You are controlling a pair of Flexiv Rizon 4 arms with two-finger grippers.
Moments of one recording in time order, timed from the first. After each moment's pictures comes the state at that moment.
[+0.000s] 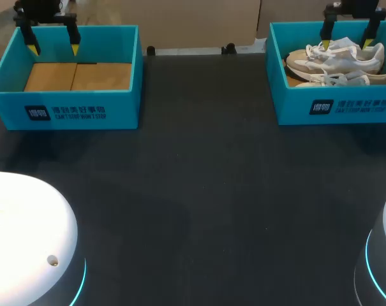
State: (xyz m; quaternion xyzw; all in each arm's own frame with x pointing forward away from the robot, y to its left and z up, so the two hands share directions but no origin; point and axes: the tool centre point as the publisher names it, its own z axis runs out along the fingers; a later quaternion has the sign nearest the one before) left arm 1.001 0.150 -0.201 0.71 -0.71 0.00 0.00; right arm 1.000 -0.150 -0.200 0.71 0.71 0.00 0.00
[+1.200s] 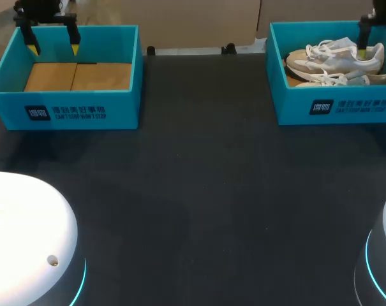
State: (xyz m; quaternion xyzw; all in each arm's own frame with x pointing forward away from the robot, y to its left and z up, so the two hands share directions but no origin) left arm 1.001 0.150 -0.201 0.71 -0.71 0.00 0.00; right arm 1.003 -0.261 -0.235 0.75 0.66 -0.04 0.06
